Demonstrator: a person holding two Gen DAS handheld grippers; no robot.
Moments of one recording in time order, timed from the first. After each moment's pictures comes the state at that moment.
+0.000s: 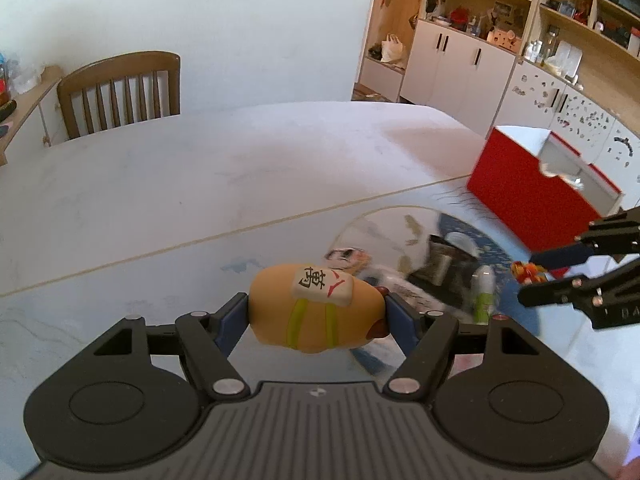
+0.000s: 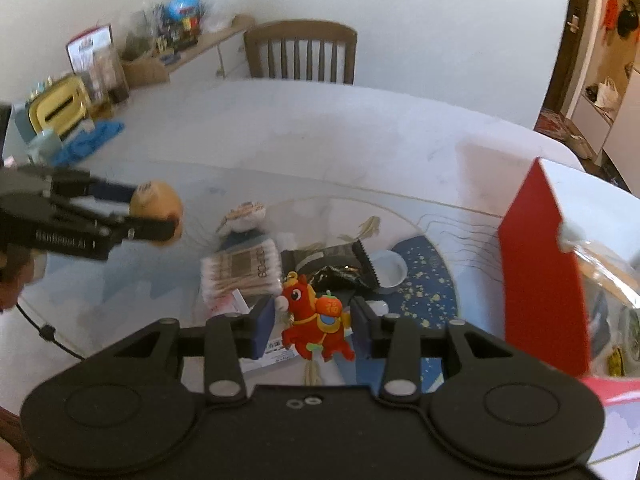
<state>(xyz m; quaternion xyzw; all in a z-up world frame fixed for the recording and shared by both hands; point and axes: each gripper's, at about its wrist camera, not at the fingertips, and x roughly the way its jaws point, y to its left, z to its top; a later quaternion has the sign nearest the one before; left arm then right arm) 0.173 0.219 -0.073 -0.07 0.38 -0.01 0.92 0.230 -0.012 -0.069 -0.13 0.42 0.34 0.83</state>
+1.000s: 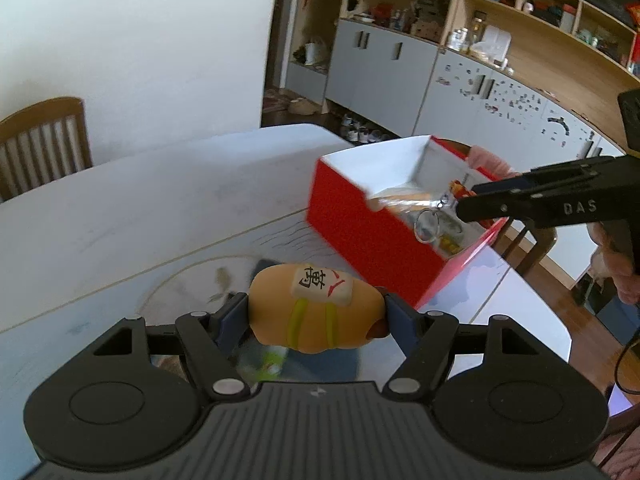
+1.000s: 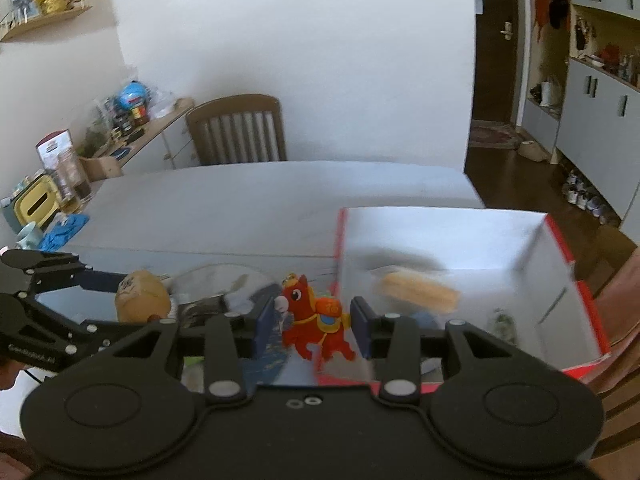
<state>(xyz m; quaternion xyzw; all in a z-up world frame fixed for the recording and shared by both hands) 0.208 0.052 0.000 -0.04 0.37 -0.10 0.92 0.286 -0.180 -0.003 -0.05 0.36 0.30 0.88</state>
